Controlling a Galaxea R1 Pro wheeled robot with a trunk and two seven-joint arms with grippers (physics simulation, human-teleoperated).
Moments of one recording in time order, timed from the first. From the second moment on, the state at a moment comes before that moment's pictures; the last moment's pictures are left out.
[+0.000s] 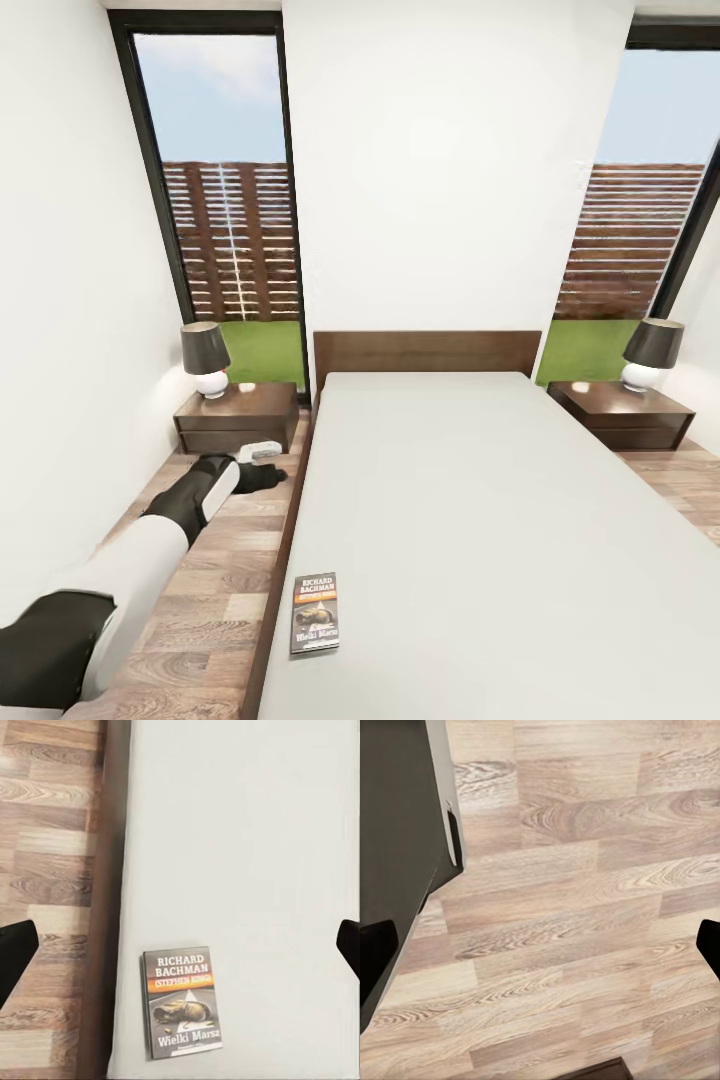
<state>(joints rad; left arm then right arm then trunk) -0.97 0.05 -0.14 -0.47 0.33 0.61 -0.01 0.06 -0.07 -0.01 0.04 -0.04 -0.10 -0.20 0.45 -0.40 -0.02</state>
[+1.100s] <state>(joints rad) -0.97 -0.05 -0.14 -0.36 0.33 0.58 -0.01 0.07 -0.06 -0.01 0.04 -0.04 -0.10 -0.20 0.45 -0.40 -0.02</state>
